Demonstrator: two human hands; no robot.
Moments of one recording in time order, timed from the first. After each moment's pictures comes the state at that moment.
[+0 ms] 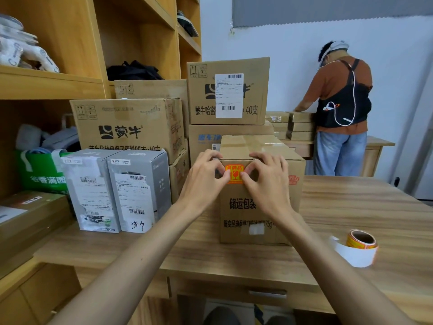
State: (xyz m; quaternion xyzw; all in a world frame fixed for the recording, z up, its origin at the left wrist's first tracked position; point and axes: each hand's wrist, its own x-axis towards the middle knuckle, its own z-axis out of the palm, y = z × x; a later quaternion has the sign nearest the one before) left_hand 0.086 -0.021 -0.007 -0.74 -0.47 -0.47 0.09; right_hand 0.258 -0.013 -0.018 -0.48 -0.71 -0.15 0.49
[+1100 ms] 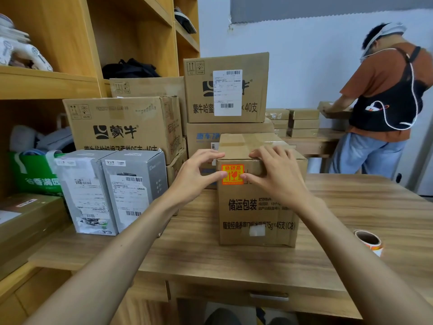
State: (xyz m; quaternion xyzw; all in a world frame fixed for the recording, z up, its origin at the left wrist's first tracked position) left_hand 0.054 0.006 -0.005 -0.78 -0.41 -0.47 -0.10; right_hand 0.294 0.008 -0.001 -0.44 -0.78 -0.21 0.38
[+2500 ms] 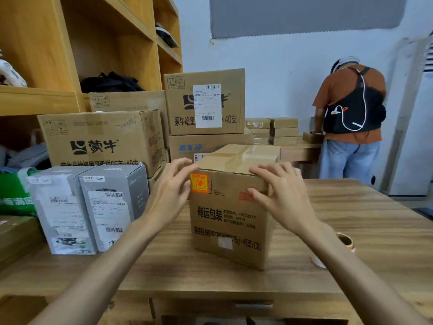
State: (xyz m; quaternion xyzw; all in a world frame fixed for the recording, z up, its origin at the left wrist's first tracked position) left_hand 0.053 -0.007 -0.013 -0.78 -0.41 -0.46 0.14; right_hand 0.334 -0.039 -0.007 -0.49 -0.74 -0.20 0.41
